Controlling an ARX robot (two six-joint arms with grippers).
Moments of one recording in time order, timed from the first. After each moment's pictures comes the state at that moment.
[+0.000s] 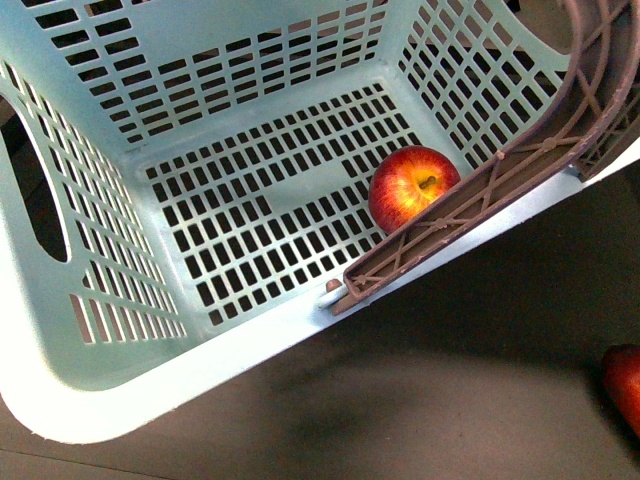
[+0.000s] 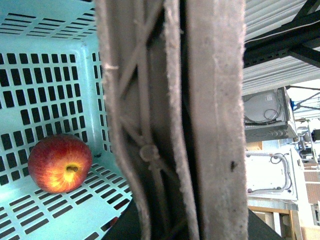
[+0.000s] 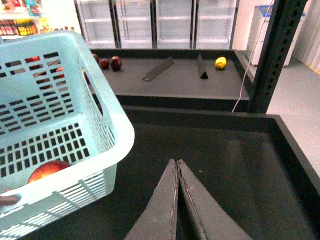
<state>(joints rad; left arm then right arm) -0.66 1.56 1.10 0.08 -0.02 -1.02 0.00 0.45 0.02 0.45 0.00 0.00</state>
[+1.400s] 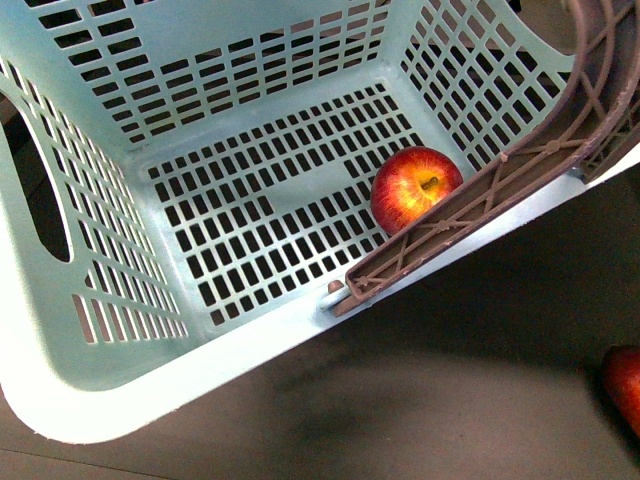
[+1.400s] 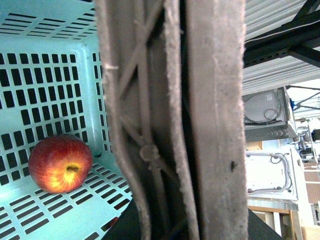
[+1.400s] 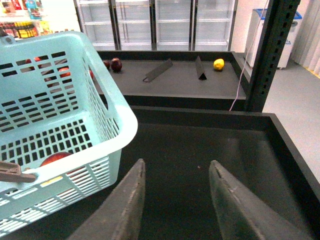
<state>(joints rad) -0.66 1.56 1.10 0.08 -0.02 -1.02 0.00 0.01 0.02 0.00 0.00 0.00</state>
